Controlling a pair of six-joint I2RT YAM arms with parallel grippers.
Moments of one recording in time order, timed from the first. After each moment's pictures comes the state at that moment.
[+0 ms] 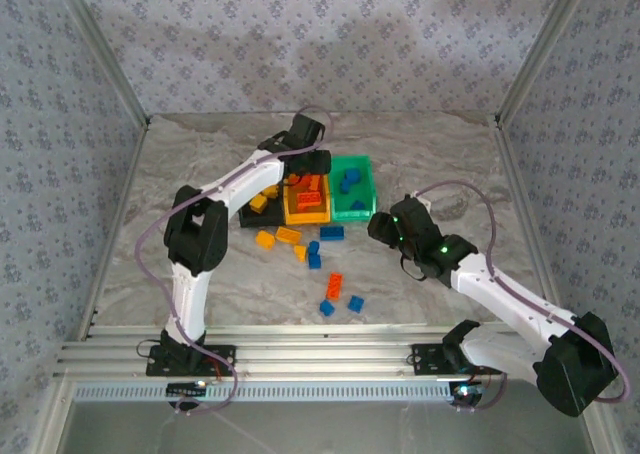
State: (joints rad) left arm -0.59 2.09 1.78 -0.56 -0.10 -0.46; right arm 0.62 1.05 0.71 -0.43 0.21 0.83
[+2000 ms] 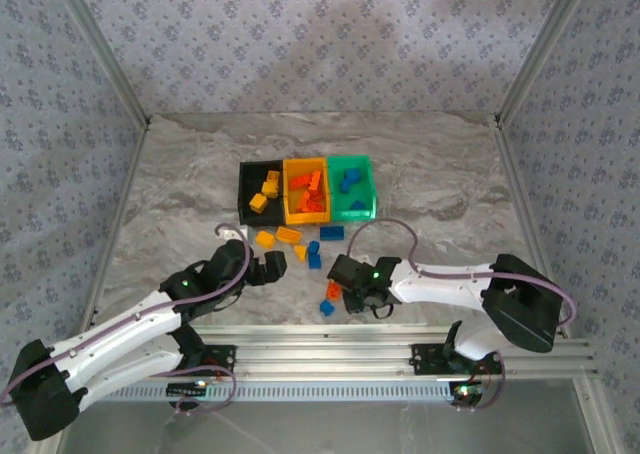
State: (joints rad) left arm -0.85 0.80 0.47 -0.43 -0.24 -0.83; right arm 1.09 1.43 0.73 -0.64 0.14 0.82
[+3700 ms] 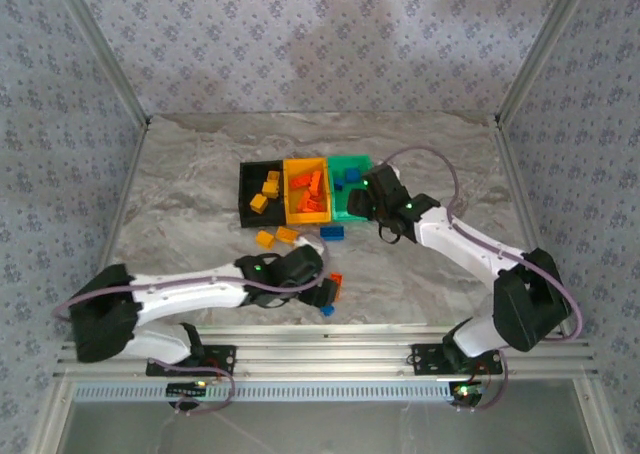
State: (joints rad) left arm -1.18 1.40 0.78 -0.40 -0.12 -0.68; right arm 0.60 1.43 0.99 -0.43 0.19 0.66
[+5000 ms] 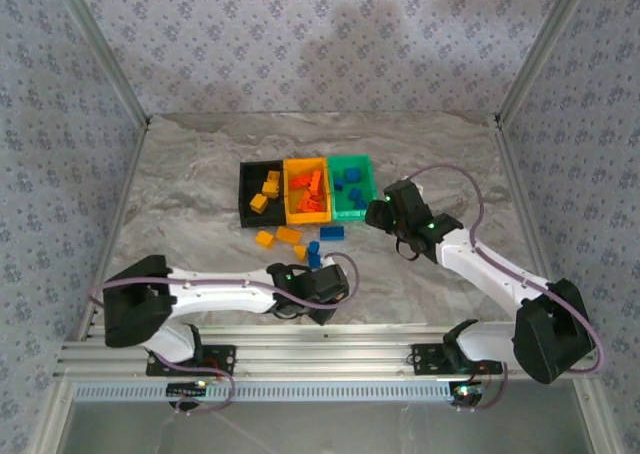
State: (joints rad) left arm -1.29 1.51 0.89 -0.53 -0.16 -0.59; right arm 0.54 1.25 0.82 -0.40 0.20 0.72
